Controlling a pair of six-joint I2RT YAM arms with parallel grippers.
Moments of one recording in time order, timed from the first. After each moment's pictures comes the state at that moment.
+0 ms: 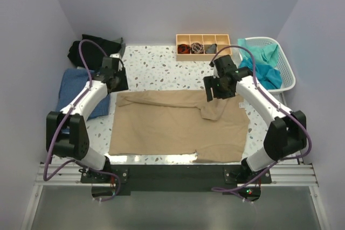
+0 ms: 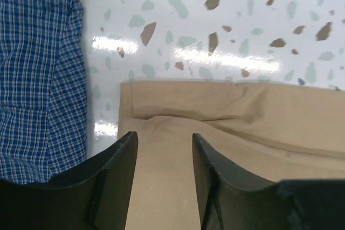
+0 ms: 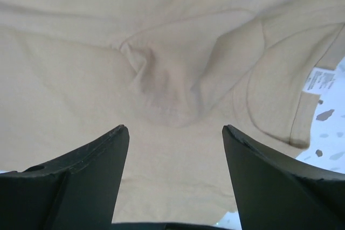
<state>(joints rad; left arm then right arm) -0.15 1.54 1.11 -0.48 -0.14 -0.28 0.37 1.57 1.31 -0.90 0.03 0.19</state>
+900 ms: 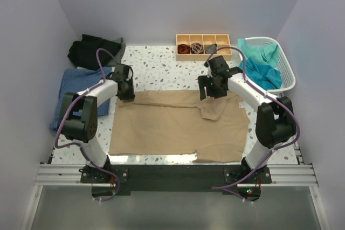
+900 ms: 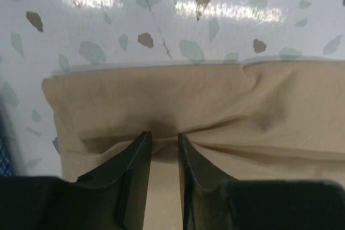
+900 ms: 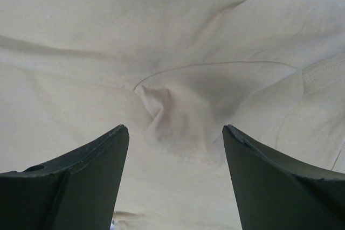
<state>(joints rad) -0.18 1.76 1.09 -0.40 -0.05 -0.30 0.37 1.71 1.30 -0.71 -0.02 0.23</state>
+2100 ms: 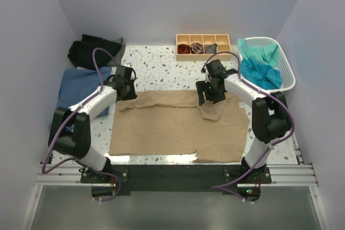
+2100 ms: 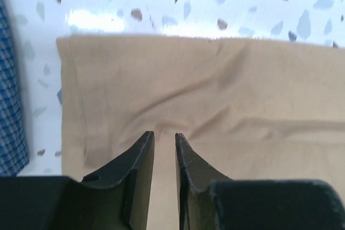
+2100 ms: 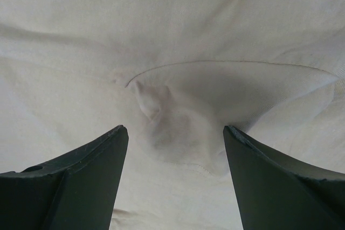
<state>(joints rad) -0.27 1.50 0.98 -0.45 -0.14 -0.41 0.37 1.78 1.28 -0.71 -0.07 0.19</state>
